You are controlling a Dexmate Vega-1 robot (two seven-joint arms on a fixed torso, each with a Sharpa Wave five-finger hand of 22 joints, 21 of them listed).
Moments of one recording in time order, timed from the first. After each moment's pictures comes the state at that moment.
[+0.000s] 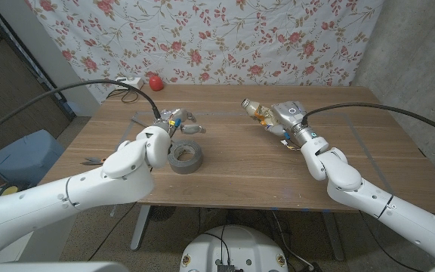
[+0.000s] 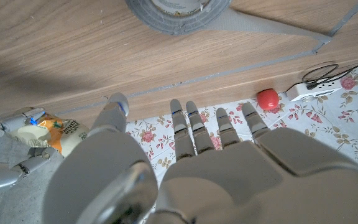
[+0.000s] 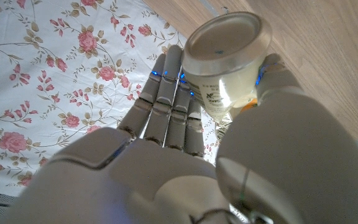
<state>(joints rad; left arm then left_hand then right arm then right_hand) 0.61 1.04 0.99 -2.53 0.50 1.27 -0.11 0.54 -0.11 0.49 -0.17 0.24 0.48 -0.09 0.28 0.19 0.34 -0.11 0.31 0.24 0.11 0.04 0.24 0.19 -0.18 0.21 0.60 0.19 -0.93 -0.83 -0.66 -1.93 -1.02 -0.43 -0.20 0.87 -0.11 0.32 -0.06 0.24 0.74 0.16 0.35 0.25 0.85 0.12 0.79 0.40 0.84 0.04 0.78 0.97 0.59 -0.05 0.59 0.31</state>
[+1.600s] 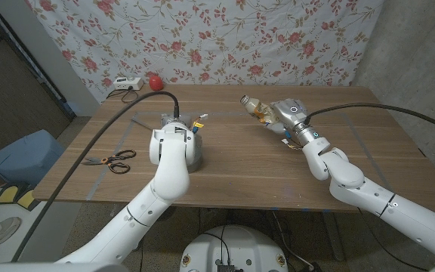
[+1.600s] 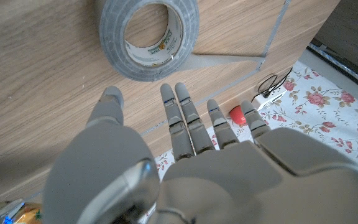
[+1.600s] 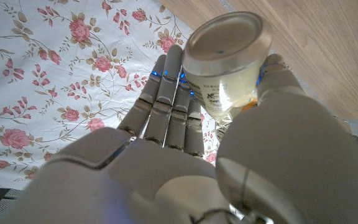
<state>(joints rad) 1.02 0.36 0.56 -2.25 1.98 0.66 -1.22 0.63 -0.13 0.34 -0.12 0.28 0.75 -0.04 0.36 0.22 0.62 -0.13 0.42 0.34 0.27 -0.04 0.24 0.19 -0.11 0.21 0.55 0.19 -0.92 -0.84 -0.65 -1.89 -0.95 -0.35 -0.32 0.87 -0.11 0.30 -0.06 0.24 0.74 0.16 0.35 0.27 0.86 0.12 0.79 0.41 0.86 0.04 0.75 1.00 0.58 -0.05 0.61 0.29</state>
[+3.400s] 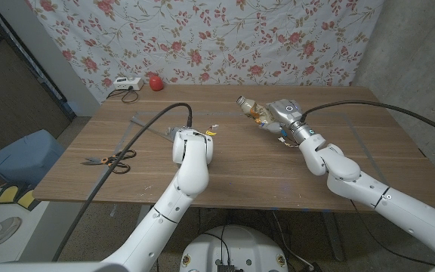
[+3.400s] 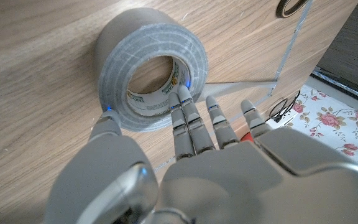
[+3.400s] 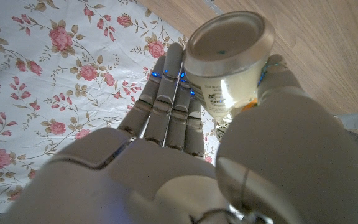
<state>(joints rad) 1.02 0.19 0.55 -2.05 2.03 0.52 -1.23 0.47 -0.19 0.13 -0.04 0.32 0.60 -0.01 0.22 0.20 0.63 -0.08 0.29 0.26 0.30 -0.02 0.24 0.20 -0.08 0.21 0.49 0.19 -0.86 -0.81 -0.68 -1.82 -0.89 -0.28 -0.30 0.87 -0.11 0.27 -0.05 0.24 0.76 0.17 0.33 0.29 0.88 0.12 0.79 0.41 0.88 0.02 0.72 1.04 0.56 -0.05 0.65 0.27</state>
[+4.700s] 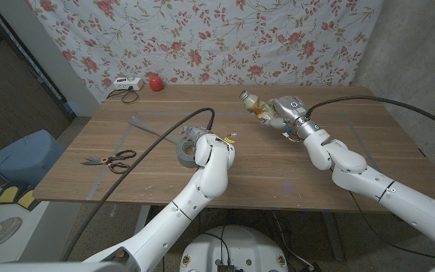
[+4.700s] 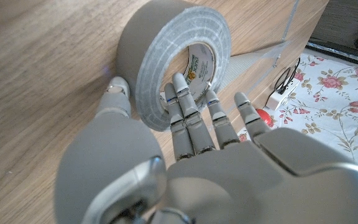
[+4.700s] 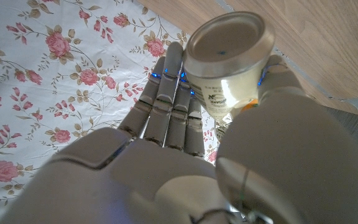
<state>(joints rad) 0.91 0.19 0.70 -1.84 2.12 0.57 -1.18 0.80 0.00 0.29 -0.17 0.23 0.83 -0.05 0.26 0.19 0.88 -0.14 0.33 0.26 0.49 0.00 0.26 0.17 0.08 0.11 0.51 0.21 -0.83 -0.83 -0.65 -1.78 -0.79 -0.18 -0.34 0.87 -0.11 0.26 -0.05 0.33 0.76 0.17 0.31 0.30 0.88 0.12 0.79 0.42 0.90 0.02 0.70 1.06 0.54 -0.05 0.67 0.25</state>
